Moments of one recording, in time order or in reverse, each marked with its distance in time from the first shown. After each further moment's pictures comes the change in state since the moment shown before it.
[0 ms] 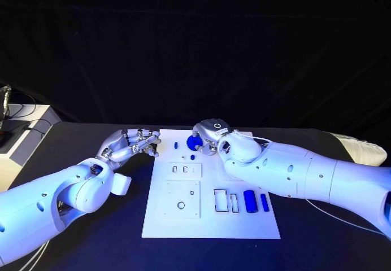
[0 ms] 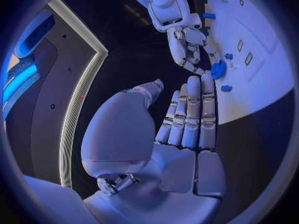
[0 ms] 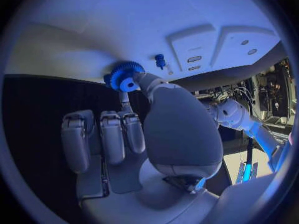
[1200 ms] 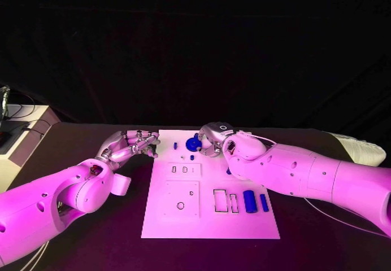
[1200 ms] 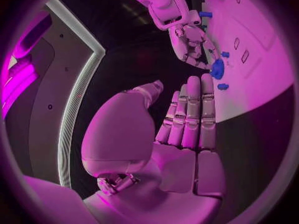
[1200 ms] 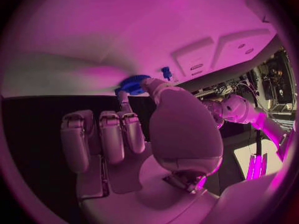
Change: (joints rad) left arm 0.000 0.005 0.000 -0.009 0.001 -0.012 -0.023; left_hand -0.012 0.012 0.000 0.000 0.000 -0.007 0.014 -0.005 0.001 -0.016 0.016 0.000 -0.001 -0.004 0.003 0.004 0.000 0.000 -0.007 0.000 0.008 0.006; right arm -0.005 -0.019 -0.003 -0.030 0.124 0.039 0.035; right_hand -0.120 0.033 -0.033 0.102 0.150 -0.008 0.006 -0.047 -0.016 -0.002 0.013 0.000 0.000 0.000 0.014 0.000 0.000 0.000 0.002 0.009 0.000 0.001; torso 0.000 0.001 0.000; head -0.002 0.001
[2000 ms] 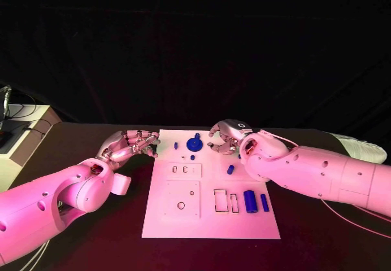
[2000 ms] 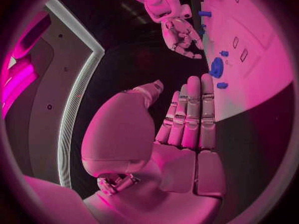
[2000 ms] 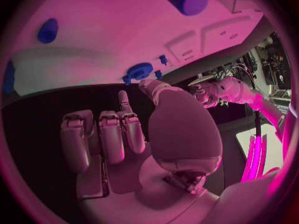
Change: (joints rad) left arm 0.000 -0.004 0.000 -0.001 0.001 -0.004 -0.004; left_hand 0.000 0.000 0.000 0.000 0.000 -0.004 0.004 0.000 0.000 -0.007 0.000 0.000 0.000 -0.004 0.004 0.000 0.000 0.000 -0.004 0.004 0.000 0.001; right arm 0.022 -0.188 0.005 0.179 0.150 -0.098 0.056; right_hand 0.001 -0.009 0.036 -0.023 -0.056 -0.002 0.002 -0.012 -0.001 0.000 0.000 0.000 0.000 0.000 0.000 0.000 0.000 0.000 0.000 0.000 0.000 0.000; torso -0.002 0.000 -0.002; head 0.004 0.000
